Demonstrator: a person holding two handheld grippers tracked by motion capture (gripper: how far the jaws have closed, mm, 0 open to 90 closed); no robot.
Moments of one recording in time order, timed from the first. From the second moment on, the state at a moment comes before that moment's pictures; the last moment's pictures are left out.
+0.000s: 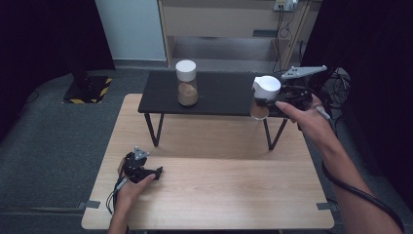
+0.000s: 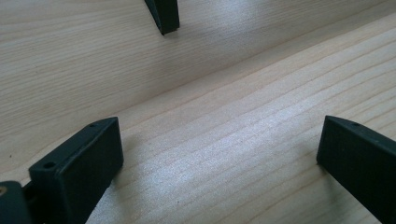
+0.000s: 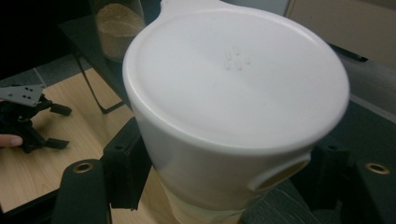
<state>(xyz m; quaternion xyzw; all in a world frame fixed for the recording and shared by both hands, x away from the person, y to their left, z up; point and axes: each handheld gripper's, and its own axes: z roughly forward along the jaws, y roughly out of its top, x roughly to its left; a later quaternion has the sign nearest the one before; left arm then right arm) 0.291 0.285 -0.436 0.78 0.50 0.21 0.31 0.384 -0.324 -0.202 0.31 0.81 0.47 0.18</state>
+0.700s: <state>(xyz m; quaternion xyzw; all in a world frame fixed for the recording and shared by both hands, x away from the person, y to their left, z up) 0.290 0.285 -0.436 0.78 0.50 0.21 0.31 0.420 -0.286 -0.198 0.31 0.81 0.46 0.18</state>
